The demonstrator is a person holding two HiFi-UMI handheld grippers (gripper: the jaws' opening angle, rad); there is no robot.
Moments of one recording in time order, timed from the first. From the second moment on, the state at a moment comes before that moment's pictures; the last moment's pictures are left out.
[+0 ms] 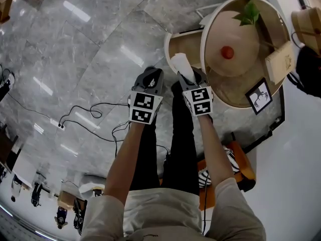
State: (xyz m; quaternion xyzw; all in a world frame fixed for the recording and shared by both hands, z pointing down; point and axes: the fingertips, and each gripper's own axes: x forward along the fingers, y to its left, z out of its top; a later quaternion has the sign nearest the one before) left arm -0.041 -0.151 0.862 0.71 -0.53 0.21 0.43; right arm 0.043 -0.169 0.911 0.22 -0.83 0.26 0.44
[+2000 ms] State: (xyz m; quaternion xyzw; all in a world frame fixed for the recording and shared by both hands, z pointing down) left arm -0.029 -0.112 0.794 0.74 -0.48 0.18 0.45; right arm 0.087 -0.105 0.852 0.32 -0.78 0.29 0.45
